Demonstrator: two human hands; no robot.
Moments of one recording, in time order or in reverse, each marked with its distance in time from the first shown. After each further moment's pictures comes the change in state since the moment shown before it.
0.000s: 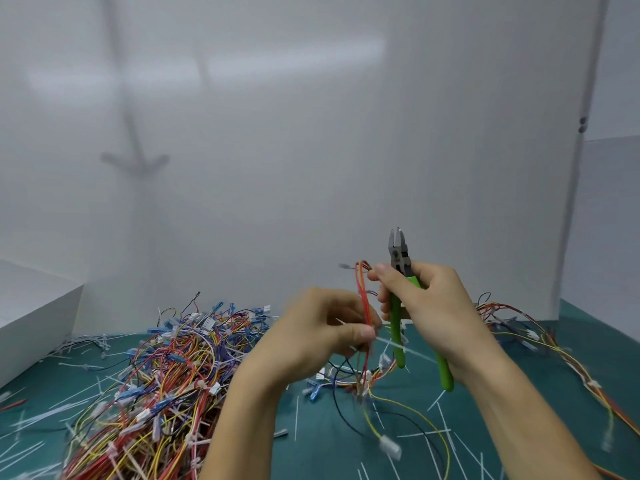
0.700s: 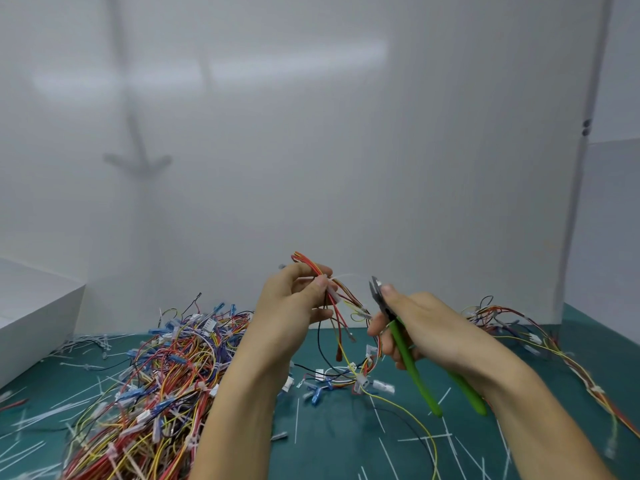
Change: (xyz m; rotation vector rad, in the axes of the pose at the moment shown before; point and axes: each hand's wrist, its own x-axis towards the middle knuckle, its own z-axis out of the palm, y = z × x) left_hand 0.003 0.003 -0.005 -0.459 0.481 -0.052; right_hand 0.006 0.010 -0.005 -0.221 -0.316 0.329
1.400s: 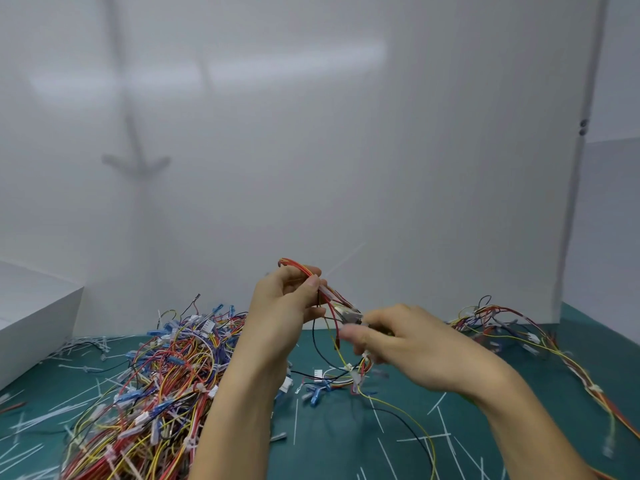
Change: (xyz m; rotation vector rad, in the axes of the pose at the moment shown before) left_hand 0.000 -0.001 -0.001 -0.031 0.083 0.000; right_hand -0.009 -0.001 0.005 -0.510 -0.065 -0.324
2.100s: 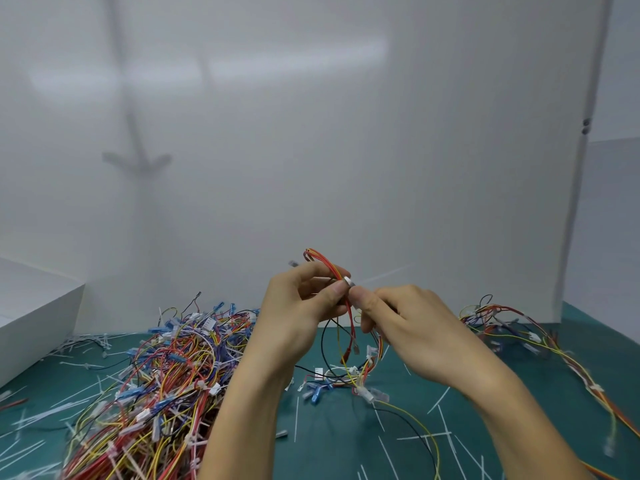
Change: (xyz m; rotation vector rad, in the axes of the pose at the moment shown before) left_hand -0.004 0.000 0.005 0.072 -0.177 0.105; right_hand 0.000 -0.010 0.000 0.024 0.263 0.026
